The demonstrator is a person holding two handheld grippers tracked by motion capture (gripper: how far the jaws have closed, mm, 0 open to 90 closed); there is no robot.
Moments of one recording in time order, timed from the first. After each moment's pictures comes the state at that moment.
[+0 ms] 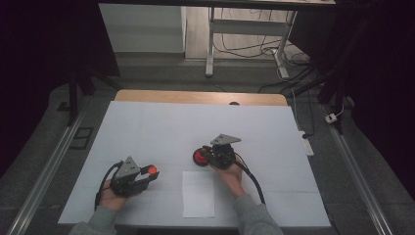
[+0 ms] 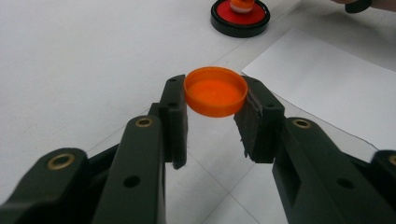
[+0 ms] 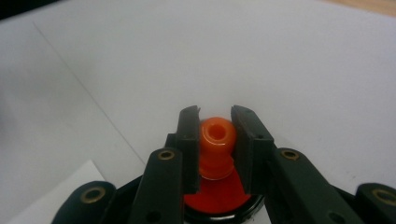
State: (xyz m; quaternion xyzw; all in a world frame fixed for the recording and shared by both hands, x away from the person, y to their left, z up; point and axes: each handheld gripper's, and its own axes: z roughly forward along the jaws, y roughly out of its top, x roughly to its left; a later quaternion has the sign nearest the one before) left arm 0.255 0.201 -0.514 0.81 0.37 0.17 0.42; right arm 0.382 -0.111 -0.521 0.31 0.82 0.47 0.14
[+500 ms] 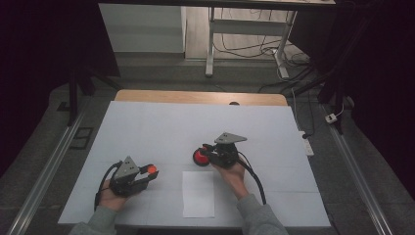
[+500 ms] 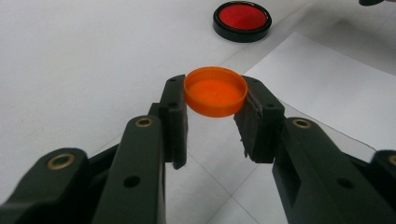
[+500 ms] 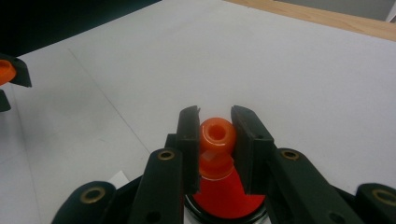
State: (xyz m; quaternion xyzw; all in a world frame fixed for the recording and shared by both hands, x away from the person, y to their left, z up) left arm 0.253 0.202 -0.513 0.80 0.37 0.18 0.43; right arm 0.376 -0.117 -0.505 0.29 0.81 0.49 0.12
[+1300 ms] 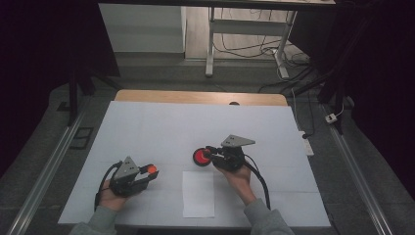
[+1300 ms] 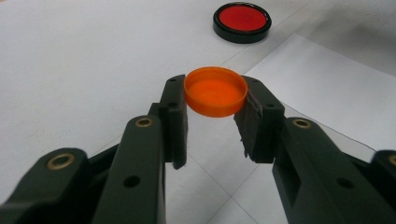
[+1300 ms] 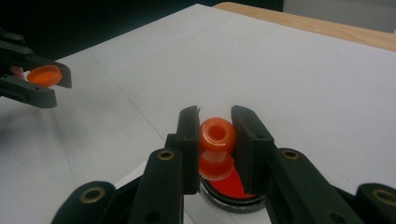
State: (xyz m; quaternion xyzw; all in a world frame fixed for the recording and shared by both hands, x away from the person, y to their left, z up) left arm 0.253 0.201 -0.513 0.80 0.37 0.18 0.43; right arm 0.359 -0.134 -0.492 0.28 0.80 0.51 0.11
